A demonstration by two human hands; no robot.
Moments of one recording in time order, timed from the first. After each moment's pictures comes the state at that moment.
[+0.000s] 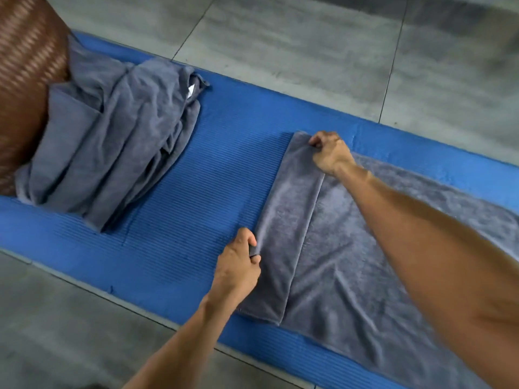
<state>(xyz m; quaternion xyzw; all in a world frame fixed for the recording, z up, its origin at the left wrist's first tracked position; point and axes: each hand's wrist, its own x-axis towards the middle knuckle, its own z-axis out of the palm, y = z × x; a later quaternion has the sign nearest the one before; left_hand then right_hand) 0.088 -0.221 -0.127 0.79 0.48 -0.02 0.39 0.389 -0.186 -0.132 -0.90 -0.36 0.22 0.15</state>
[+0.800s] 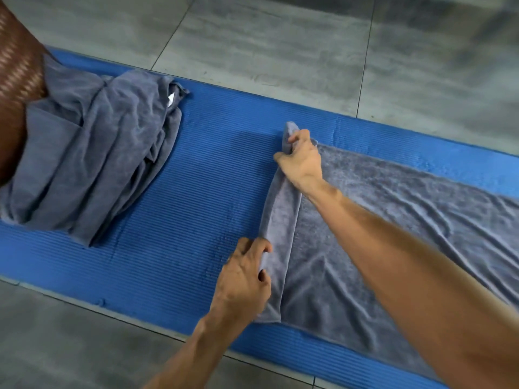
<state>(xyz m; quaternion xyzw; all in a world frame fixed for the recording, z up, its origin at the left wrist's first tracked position) 0.084 -0.252 -0.094 0.86 0.36 0.01 0.36 0.326 -0.201 -0.113 -0.87 -0.24 0.20 0.38</state>
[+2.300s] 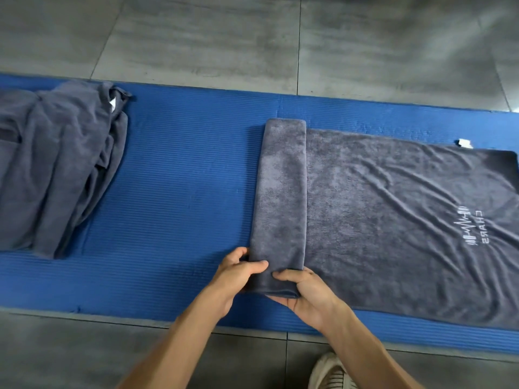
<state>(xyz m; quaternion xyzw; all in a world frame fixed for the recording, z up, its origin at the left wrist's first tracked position) 0.099 -0.298 -0.117 0.52 0.49 -0.16 0.68 0.178 -0.444 -0.109 -0.49 0.22 0.59 0.60</state>
